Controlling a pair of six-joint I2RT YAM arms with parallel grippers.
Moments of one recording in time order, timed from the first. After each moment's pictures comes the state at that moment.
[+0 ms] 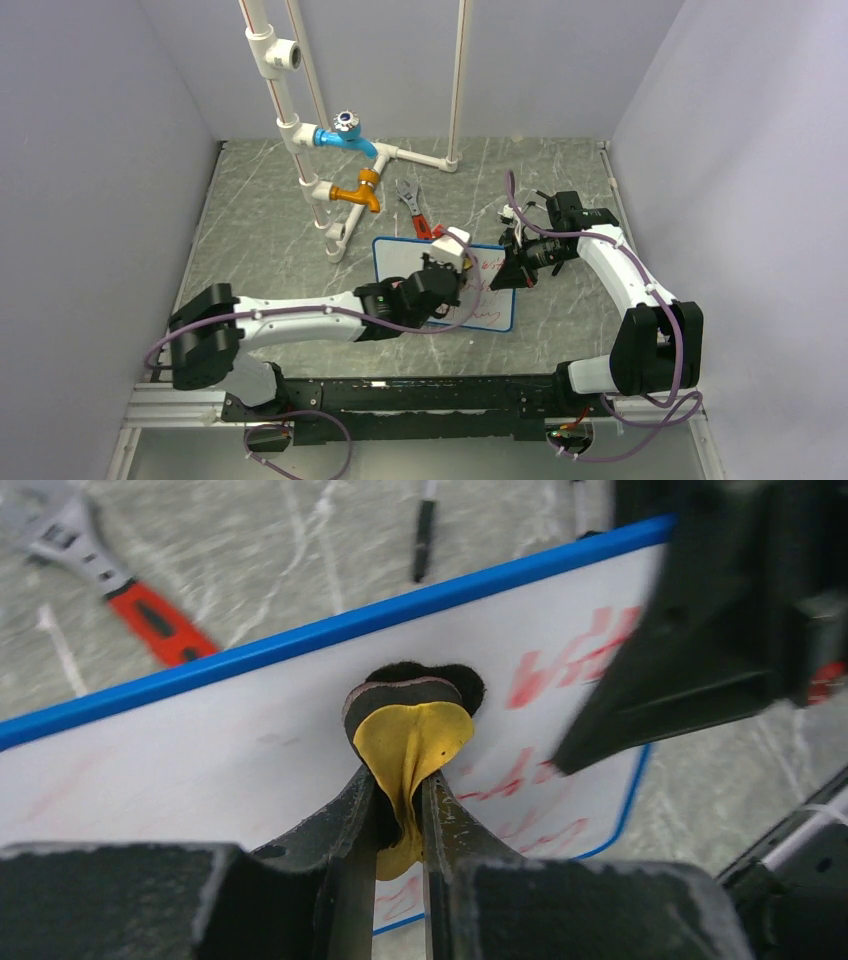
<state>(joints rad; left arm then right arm) -1.22 1.45 0.94 0.09 -0.61 -0.44 0.12 1.36 1.02 -1.07 -1.02 -0.84</state>
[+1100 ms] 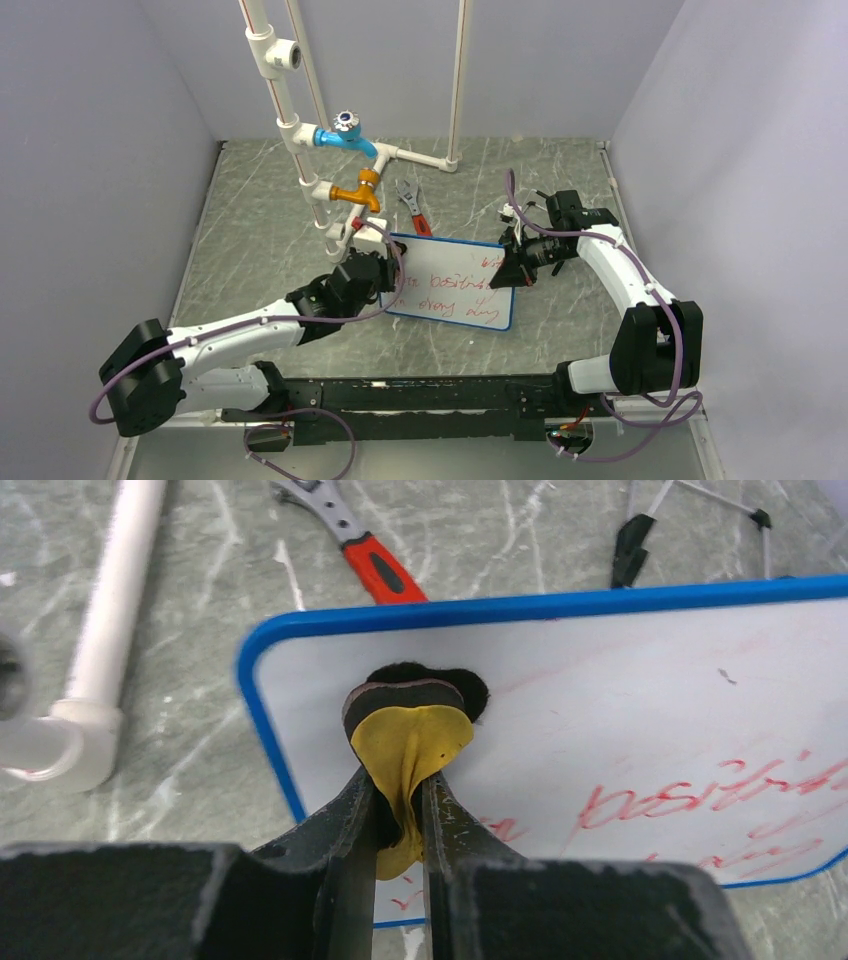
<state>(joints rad) -0.94 1.13 0.62 0.13 -0.49 -0.44 0.12 1.37 1.02 -1.05 -1.01 -0.81</state>
